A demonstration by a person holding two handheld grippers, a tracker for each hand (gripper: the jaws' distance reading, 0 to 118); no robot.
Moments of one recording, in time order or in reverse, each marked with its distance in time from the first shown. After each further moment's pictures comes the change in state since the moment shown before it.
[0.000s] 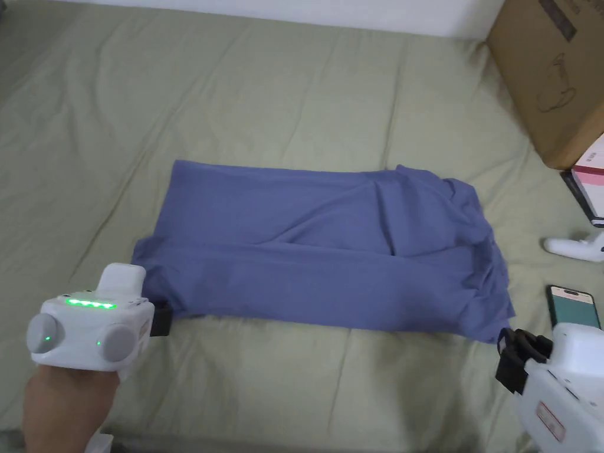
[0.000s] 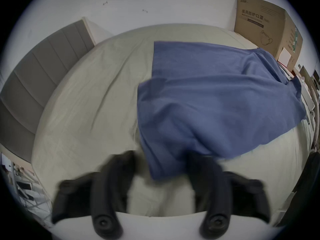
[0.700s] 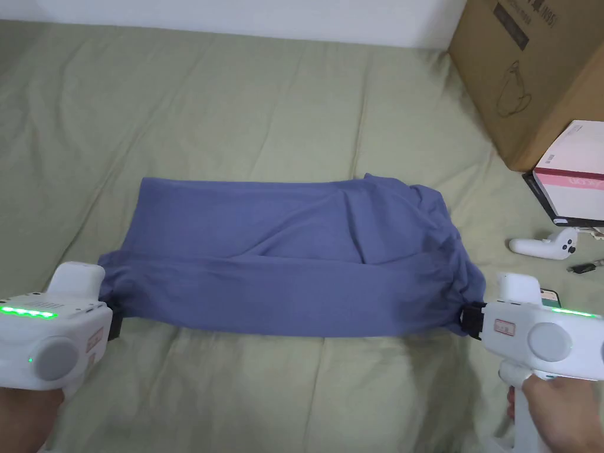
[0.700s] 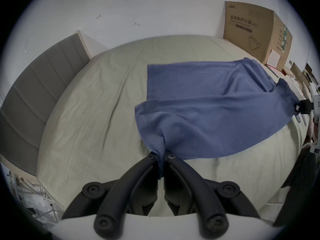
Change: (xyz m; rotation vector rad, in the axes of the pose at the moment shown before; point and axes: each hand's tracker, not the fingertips) left arm -0.008 0.028 0.051 0.081 -0.054 -0.056; right arm 0.044 0.047 -0.093 -0.231 0.091 -0.065
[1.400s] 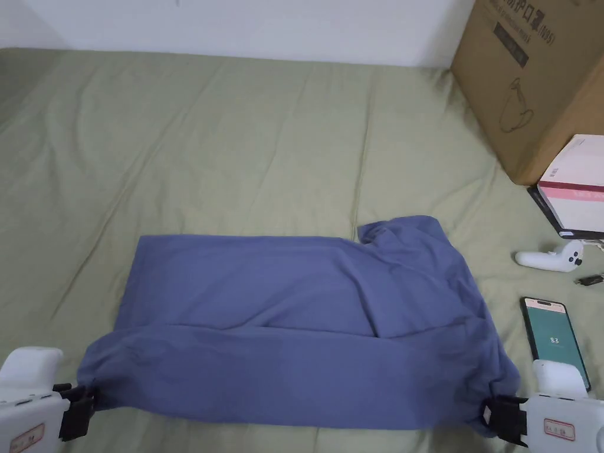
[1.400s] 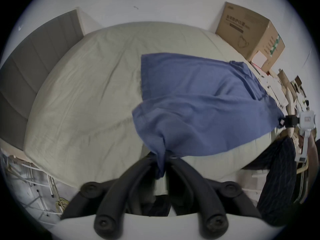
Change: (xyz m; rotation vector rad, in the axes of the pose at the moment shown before) left arm -0.022 -0.065 0.071 -0.130 -0.175 0.113; right arm 0.010 -0.082 0.057 -0.193 0.056 -0.033
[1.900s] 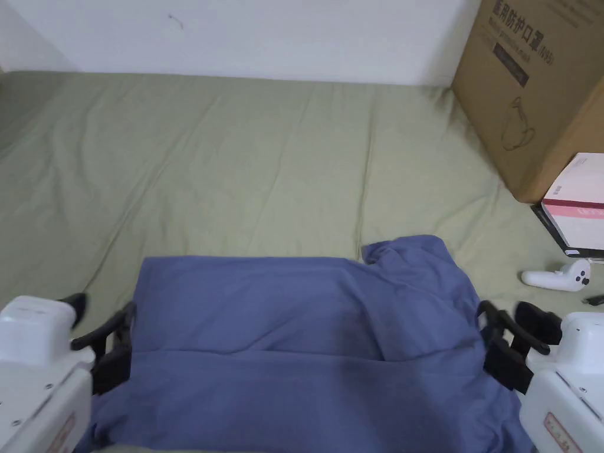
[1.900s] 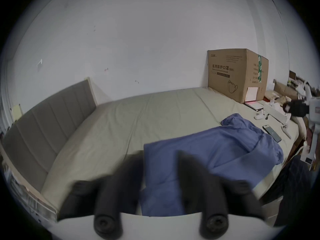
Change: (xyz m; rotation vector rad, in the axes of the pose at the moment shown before) left arm 0.063 0.055 0.060 0.589 0.133 -0.194; right arm -0.096 0.026 0.089 0.783 -0.010 0.147
